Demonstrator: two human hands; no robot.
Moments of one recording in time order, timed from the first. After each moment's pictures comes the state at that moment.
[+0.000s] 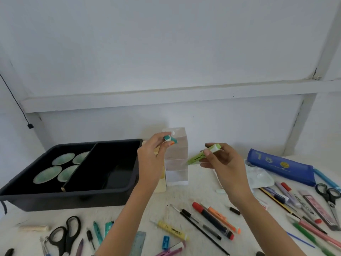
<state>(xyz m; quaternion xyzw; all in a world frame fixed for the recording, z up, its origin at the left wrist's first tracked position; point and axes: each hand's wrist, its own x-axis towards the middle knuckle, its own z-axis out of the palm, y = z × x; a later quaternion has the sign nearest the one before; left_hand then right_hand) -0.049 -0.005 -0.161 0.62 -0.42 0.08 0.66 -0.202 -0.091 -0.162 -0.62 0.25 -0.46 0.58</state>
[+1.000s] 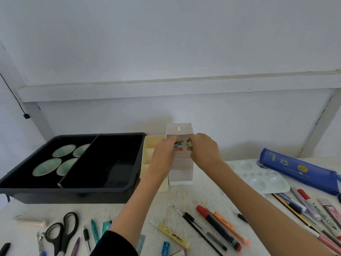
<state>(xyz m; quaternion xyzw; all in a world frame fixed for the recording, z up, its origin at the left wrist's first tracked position) -0.003 -0.061 -0.198 0.76 -0.50 0.03 0.41 -0.098 -0.152 -0.174 -0.93 0.30 -0.18 0.07</state>
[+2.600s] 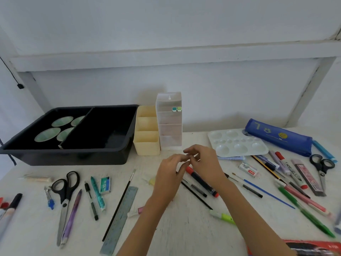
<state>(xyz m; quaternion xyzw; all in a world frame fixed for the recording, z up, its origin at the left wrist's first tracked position) -0.124 0.003 -0.290 0.74 -0.50 0.03 0.45 -0.201 -0.106 -0.265 -0.85 0.27 -0.25 0.37</state>
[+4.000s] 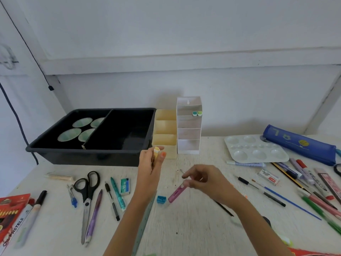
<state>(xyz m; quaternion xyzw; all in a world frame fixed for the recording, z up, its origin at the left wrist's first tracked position) -0.070 0.073 -0.258 0.74 -0.31 -0.04 0.60 -0.202 -0.055 -0.253 -0.84 0.18 -0.12 0.50</state>
